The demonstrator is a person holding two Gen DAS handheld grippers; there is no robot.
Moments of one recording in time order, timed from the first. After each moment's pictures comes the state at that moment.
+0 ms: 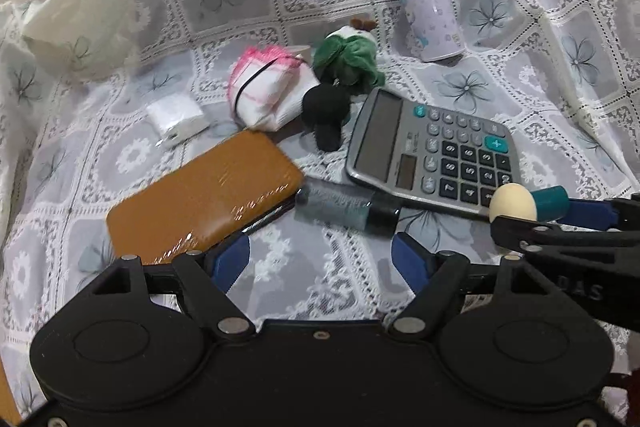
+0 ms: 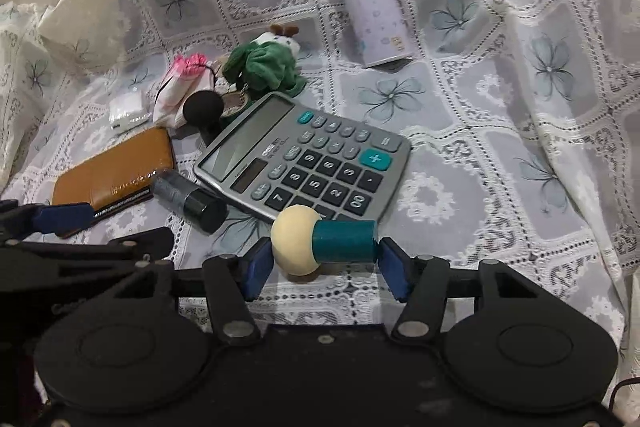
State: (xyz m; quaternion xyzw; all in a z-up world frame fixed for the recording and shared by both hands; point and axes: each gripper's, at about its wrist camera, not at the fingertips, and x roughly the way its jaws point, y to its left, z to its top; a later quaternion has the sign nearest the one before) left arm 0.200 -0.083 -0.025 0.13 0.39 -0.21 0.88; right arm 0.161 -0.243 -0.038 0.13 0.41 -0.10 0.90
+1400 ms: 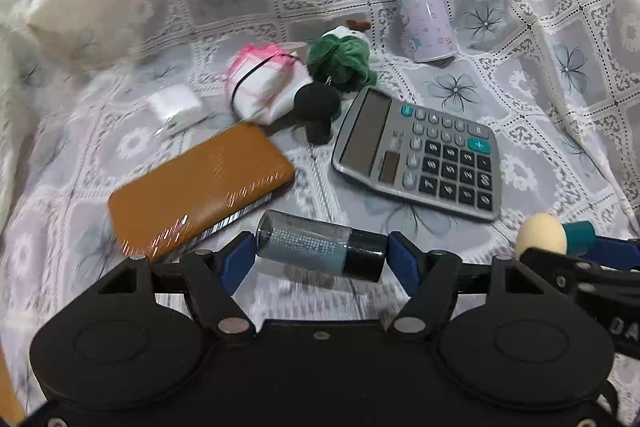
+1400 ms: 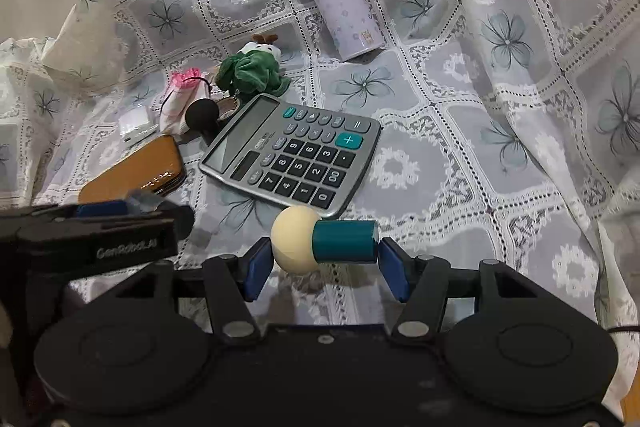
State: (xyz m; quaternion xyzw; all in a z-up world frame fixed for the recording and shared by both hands) left arm 0.181 -0.080 -0.012 0.10 0.42 -0.20 0.88; right arm 0.116 -0.248 -0.018 0.18 0.42 -0.10 0.88
